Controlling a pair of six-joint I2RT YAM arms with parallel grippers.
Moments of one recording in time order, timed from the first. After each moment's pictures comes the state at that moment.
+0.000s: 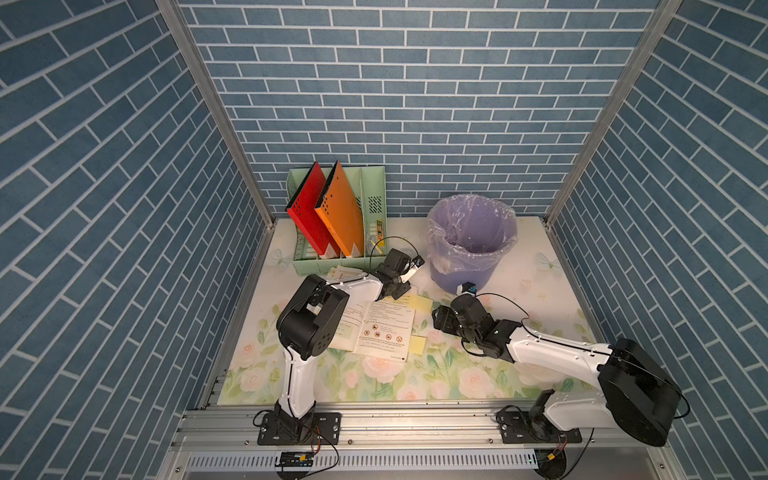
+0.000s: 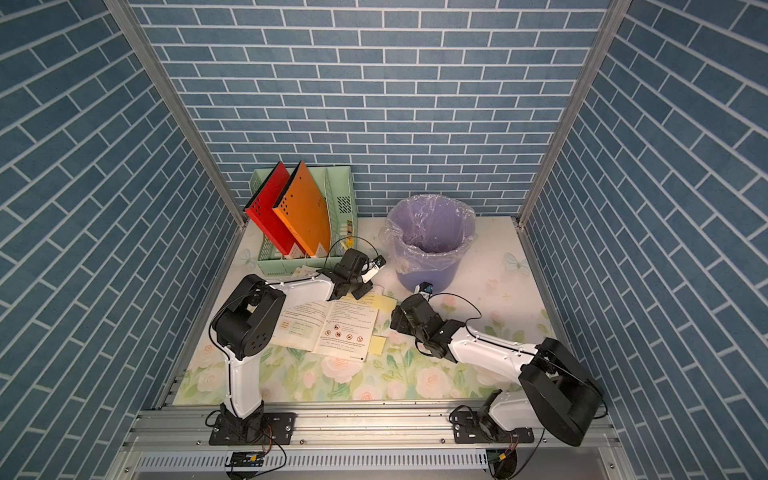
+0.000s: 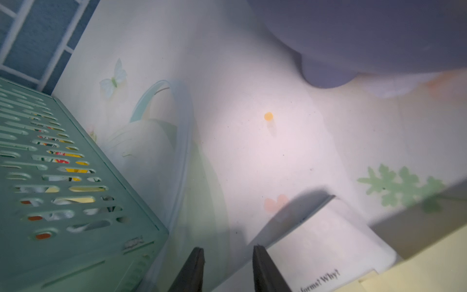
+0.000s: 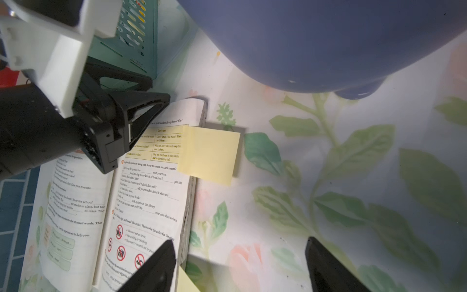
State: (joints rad) left arm -0.59 2.01 1.24 -0.11 -0.12 0.44; right arm 0.85 1.33 0.60 -0.05 0.18 0.90
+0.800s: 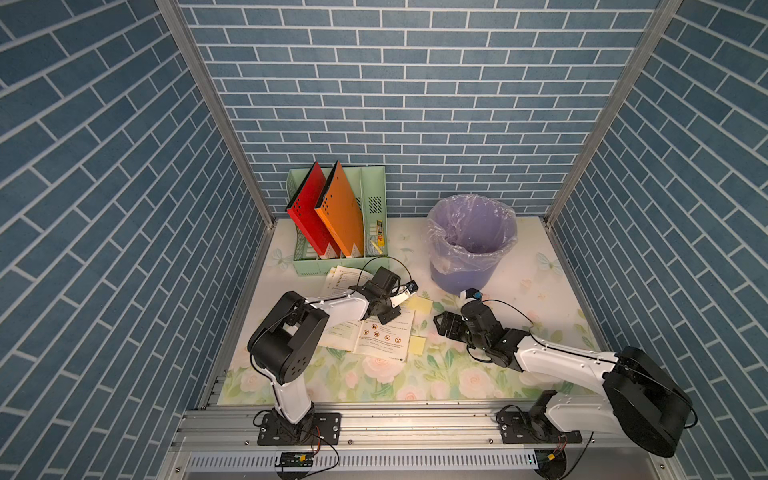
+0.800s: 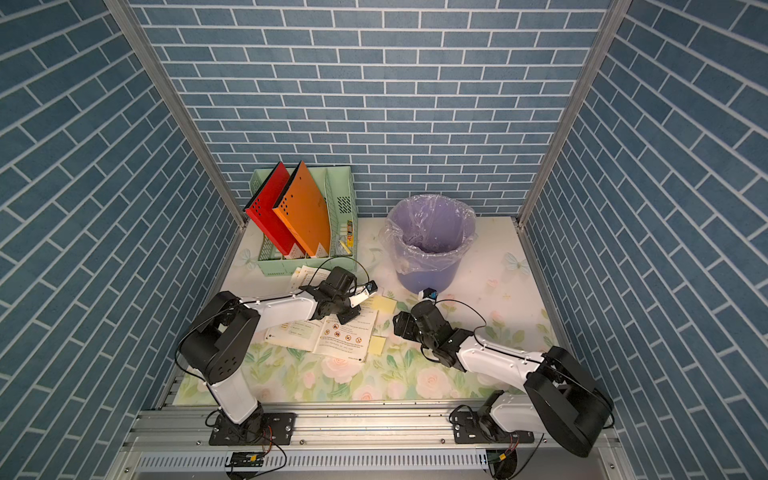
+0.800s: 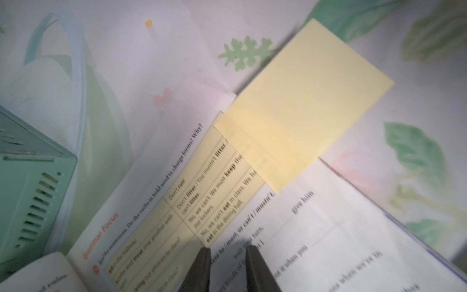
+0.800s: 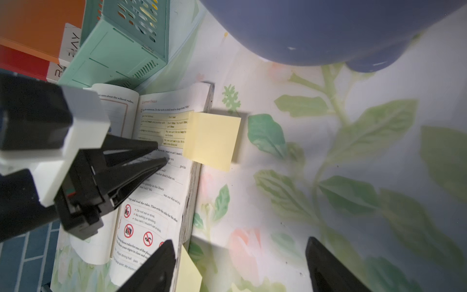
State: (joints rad) left arm -0.61 1.74 0.93 -0.22 0.05 0.51; right arm 0.80 1.29 0.49 0.09 0.05 0.89
